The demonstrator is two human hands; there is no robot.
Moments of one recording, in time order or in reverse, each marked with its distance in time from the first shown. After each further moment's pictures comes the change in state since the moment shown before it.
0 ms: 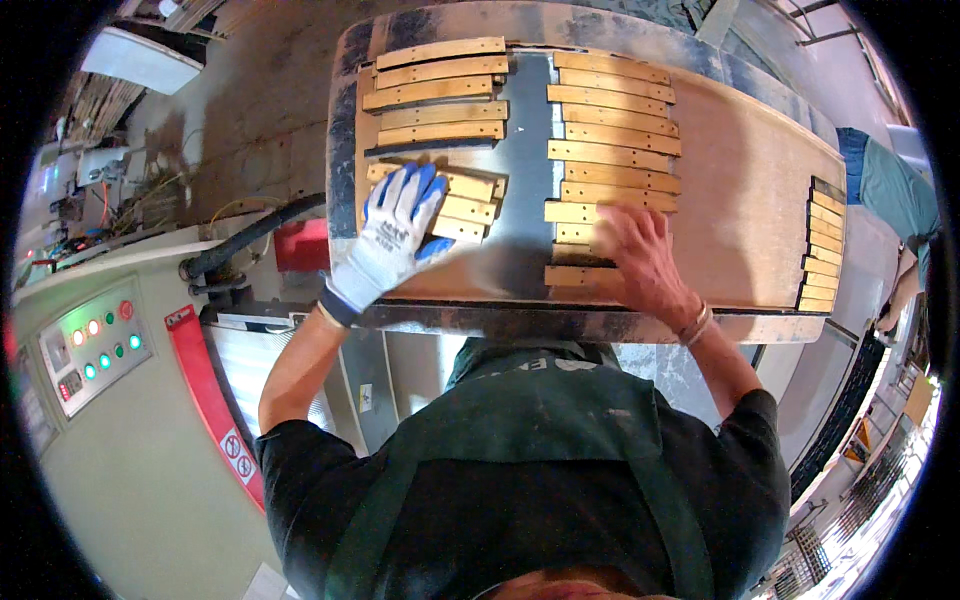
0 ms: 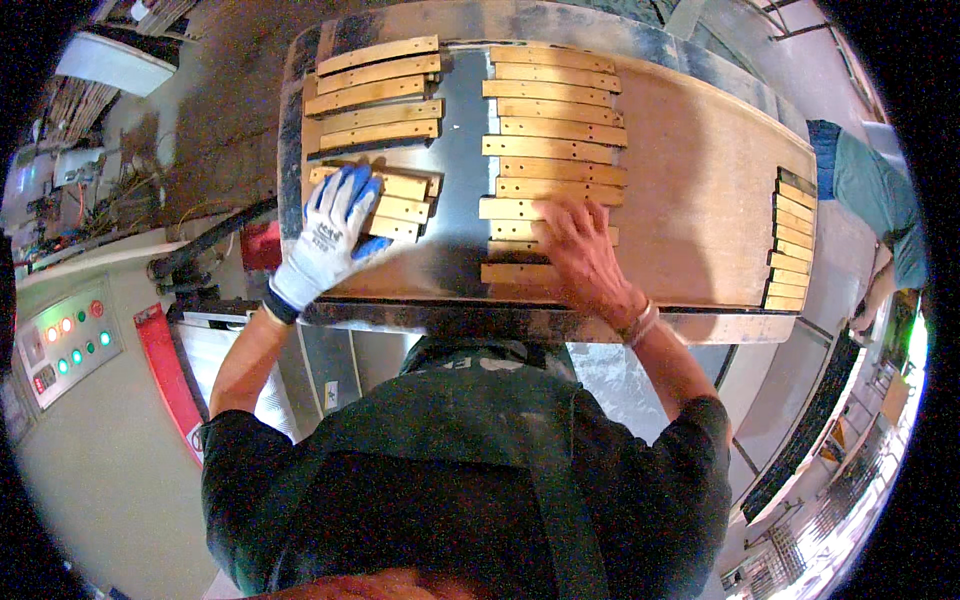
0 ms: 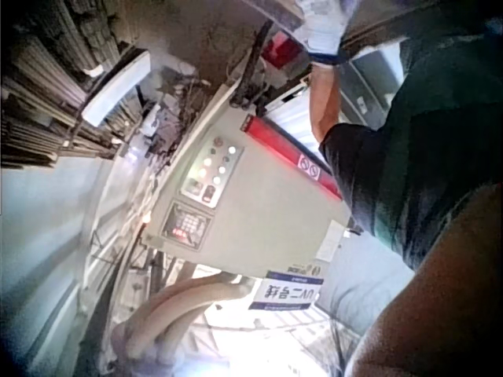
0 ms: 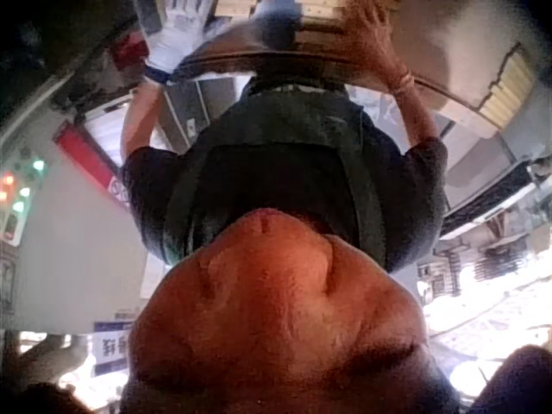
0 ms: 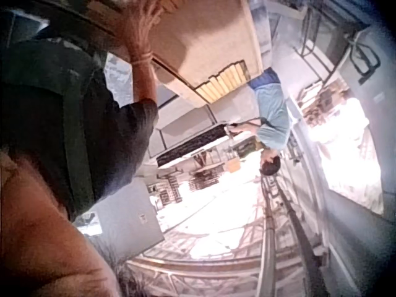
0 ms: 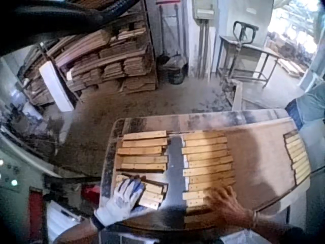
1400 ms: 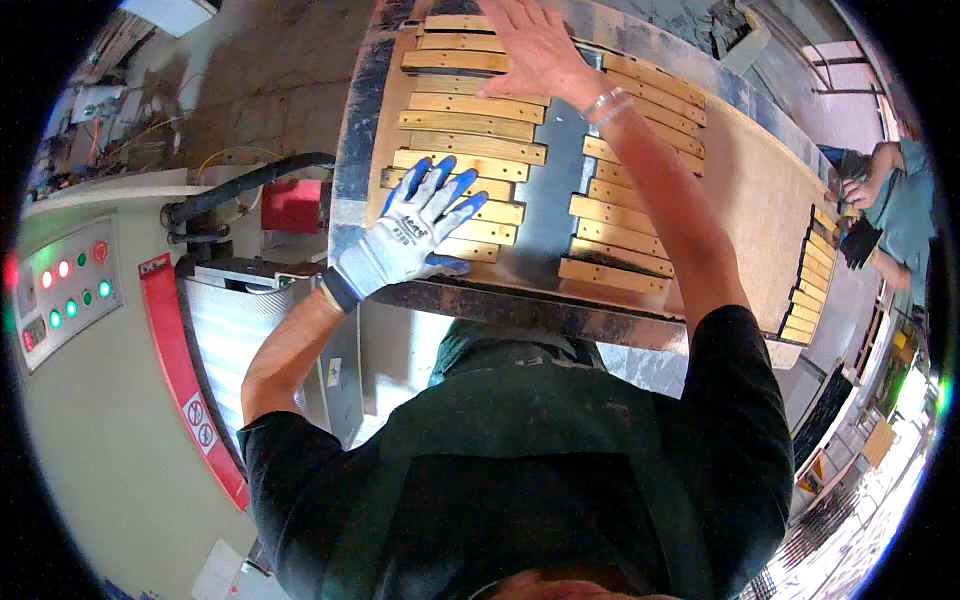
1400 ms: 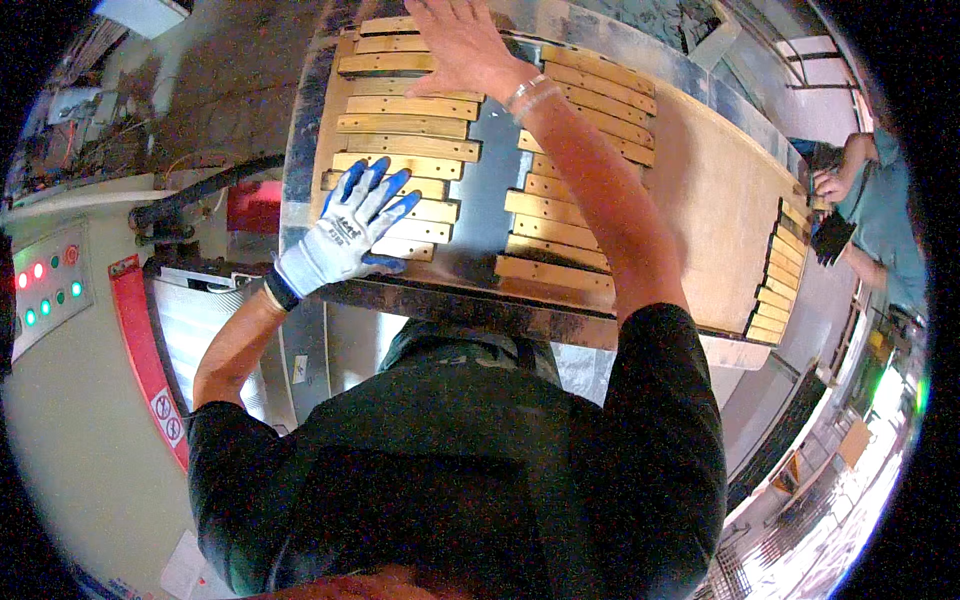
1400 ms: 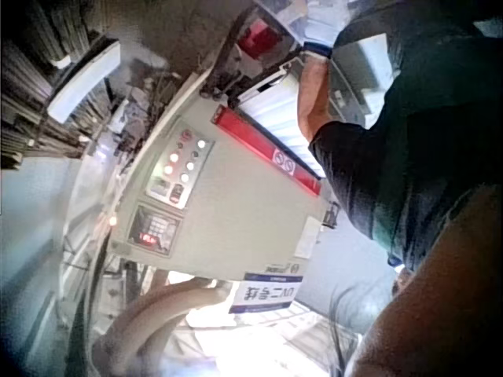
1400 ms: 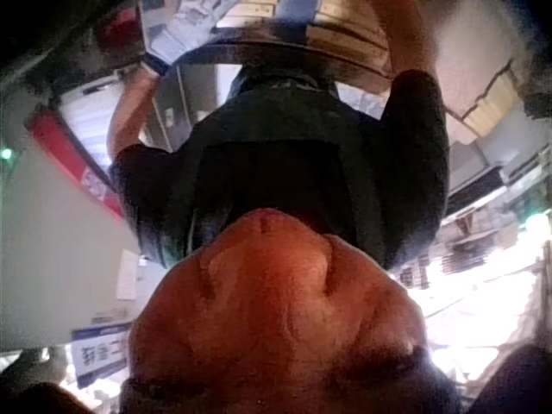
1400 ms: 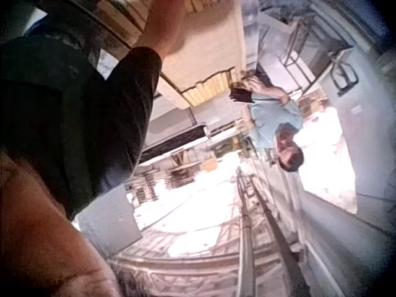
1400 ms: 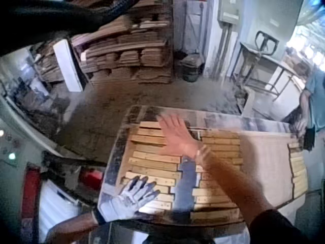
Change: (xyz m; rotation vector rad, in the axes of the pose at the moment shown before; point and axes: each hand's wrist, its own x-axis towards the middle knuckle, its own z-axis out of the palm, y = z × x) left_hand -0.030 0.012 0.004 -0.179 -0.119 0.063; right_hand 0.293 0.002 0.035 -0.153 -0.081 -0.178
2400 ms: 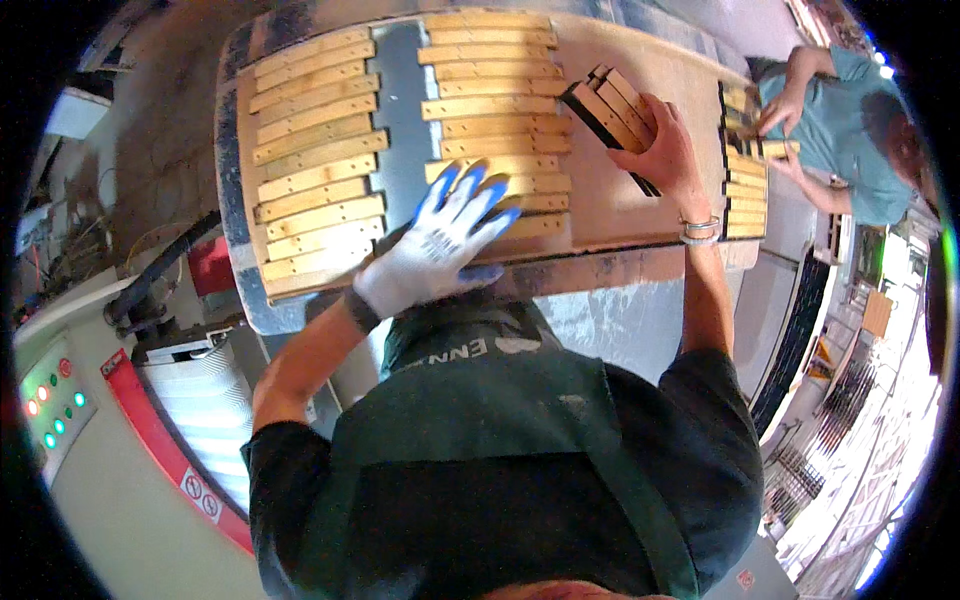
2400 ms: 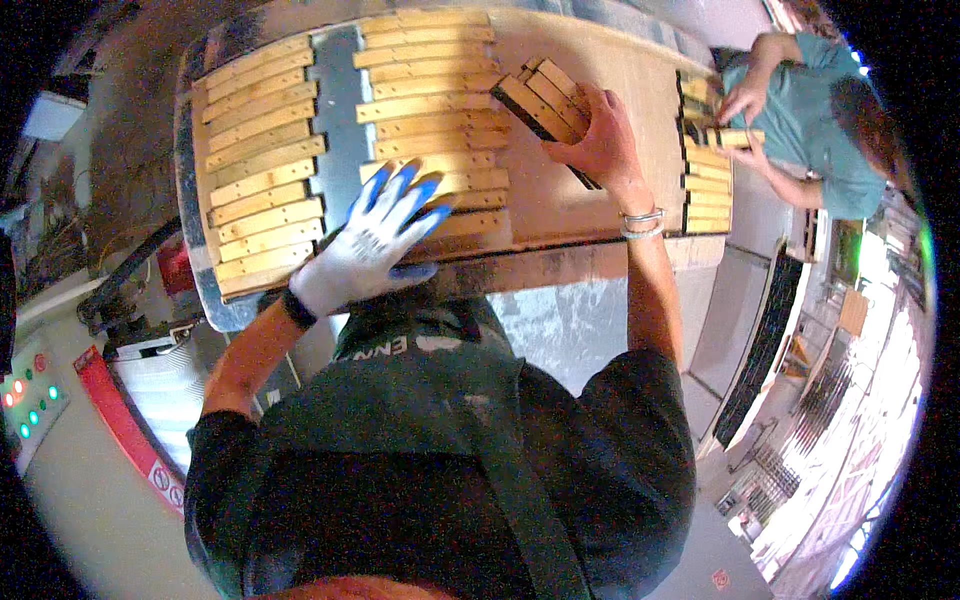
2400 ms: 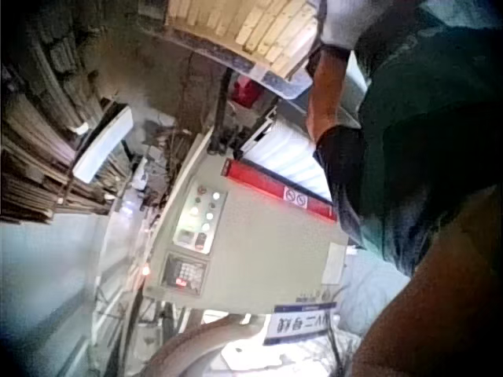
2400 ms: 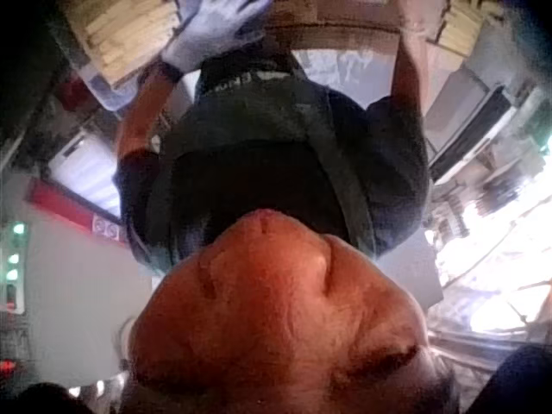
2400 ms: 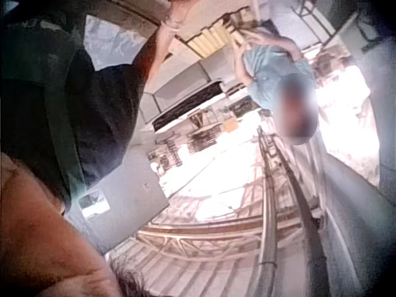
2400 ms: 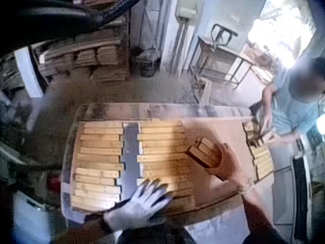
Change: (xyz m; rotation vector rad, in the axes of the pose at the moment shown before) left_hand 0.123 0.142 0.020 -0.235 0.039 0.283; right_hand -0.359 0.069 -0.096 0.064 0.096 0.797
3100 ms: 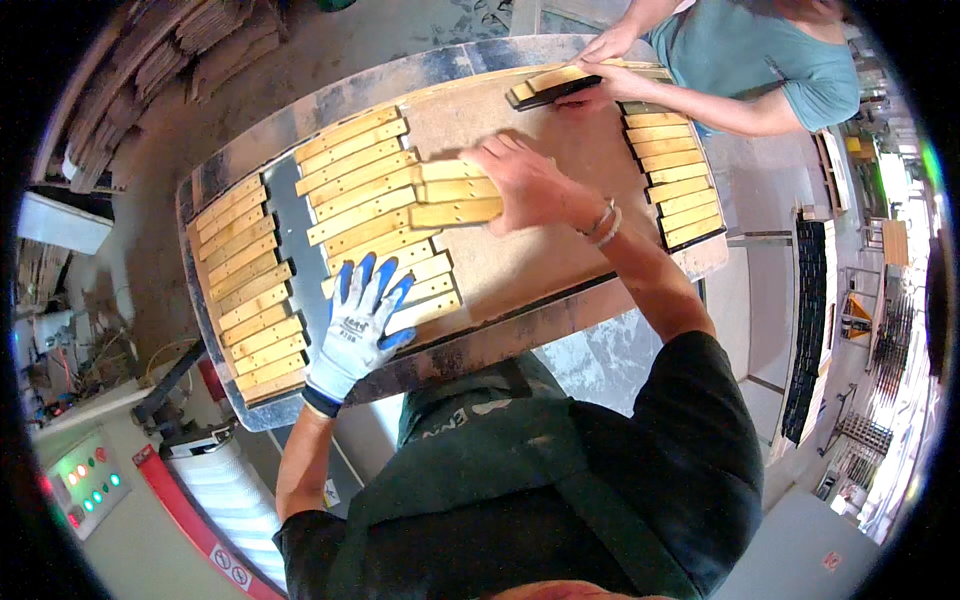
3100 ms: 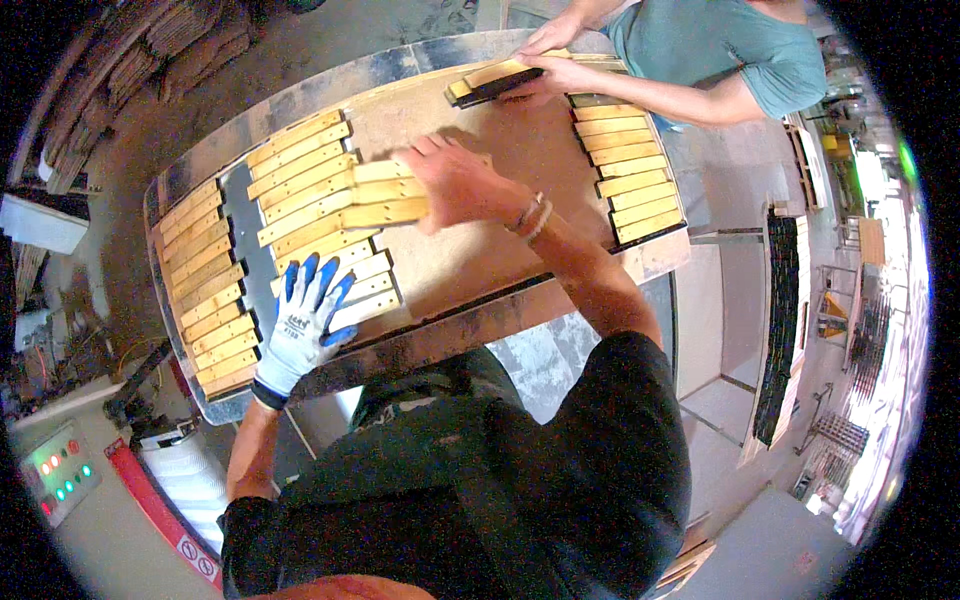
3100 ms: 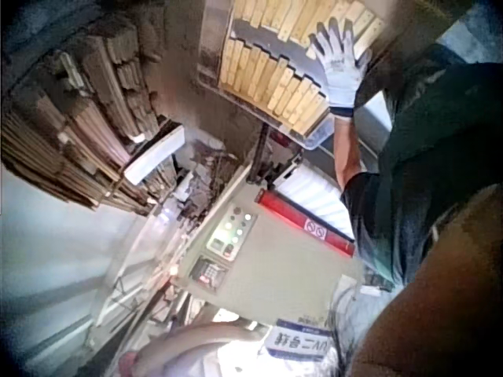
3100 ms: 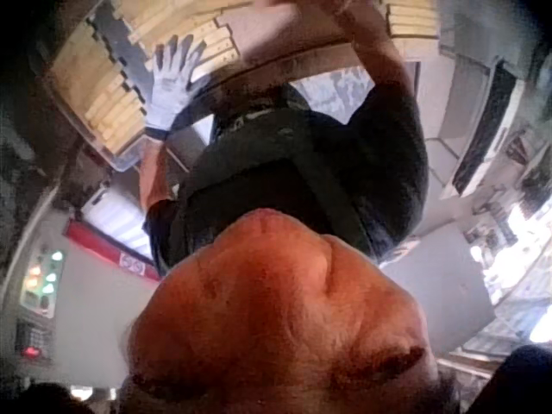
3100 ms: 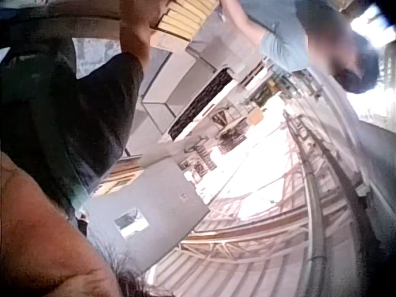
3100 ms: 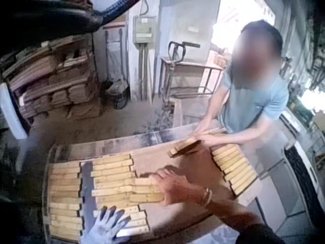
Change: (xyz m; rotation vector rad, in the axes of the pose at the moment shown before) left_hand 0.055 0.020 0.019 0.204 -0.092 -0.169; right_hand 0.030 0.055 -0.007 0.162 -0.053 -0.579
